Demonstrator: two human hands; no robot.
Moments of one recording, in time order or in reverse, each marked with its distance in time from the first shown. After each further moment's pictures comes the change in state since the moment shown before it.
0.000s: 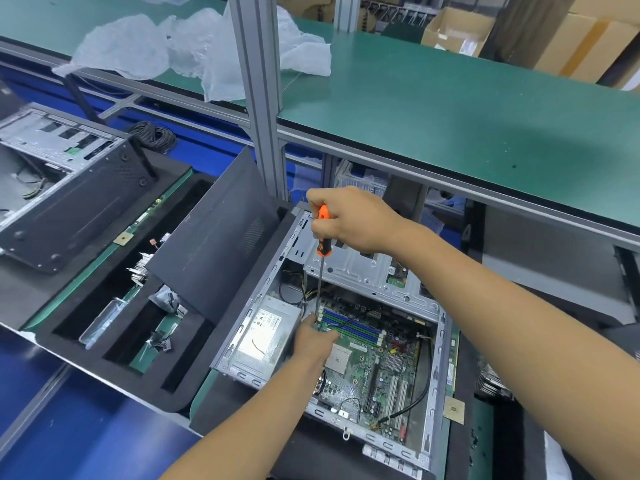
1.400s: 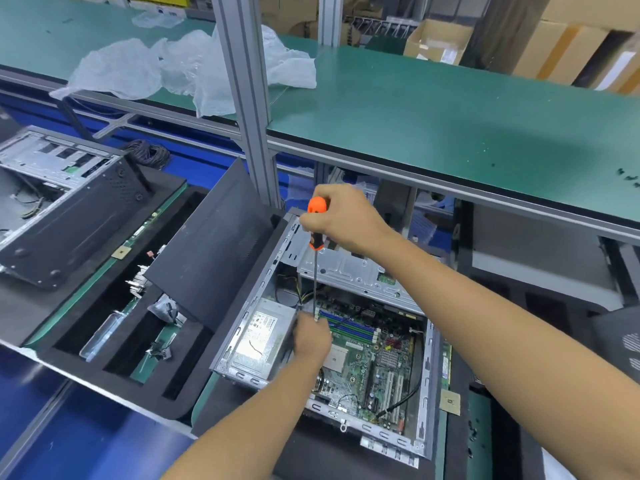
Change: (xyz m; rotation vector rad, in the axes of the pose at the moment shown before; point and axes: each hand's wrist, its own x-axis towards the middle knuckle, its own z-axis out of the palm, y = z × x) left_hand -0.004 0.010 0.005 0.357 0.183 0.197; right_hand -0.013 -0.009 0.008 0.294 0.270 0.239
